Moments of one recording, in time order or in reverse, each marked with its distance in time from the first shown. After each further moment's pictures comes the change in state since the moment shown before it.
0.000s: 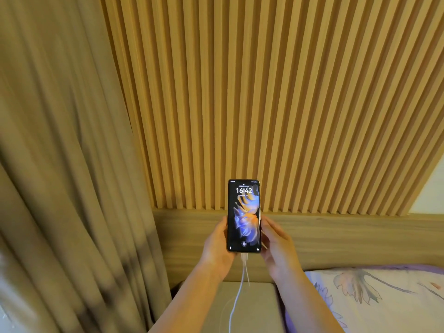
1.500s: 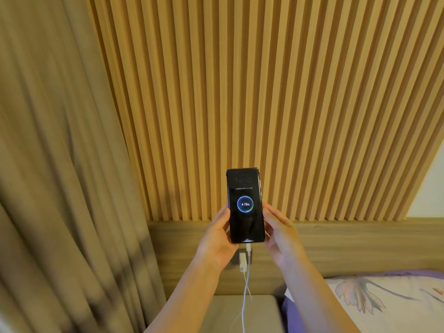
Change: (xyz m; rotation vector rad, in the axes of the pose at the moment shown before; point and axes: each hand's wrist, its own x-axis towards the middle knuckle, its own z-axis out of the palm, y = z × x) left_hand 0.009 0.028 0.019 -0.021 -0.183 0.086; right_hand 0.011 -0.044 0.007 0.027 -0.009 -0.042
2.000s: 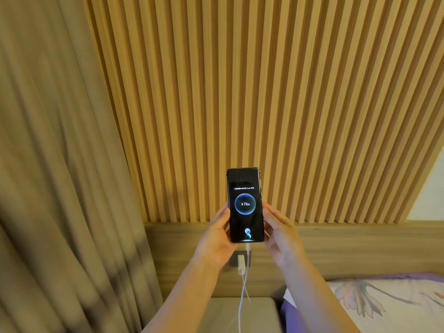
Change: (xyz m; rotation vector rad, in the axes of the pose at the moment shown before) left_hand 0.018 -0.001 -0.004 -0.001 -0.006 -0.013; right_hand 0.011 -0.004 -0.002 0.004 0.006 -0.005
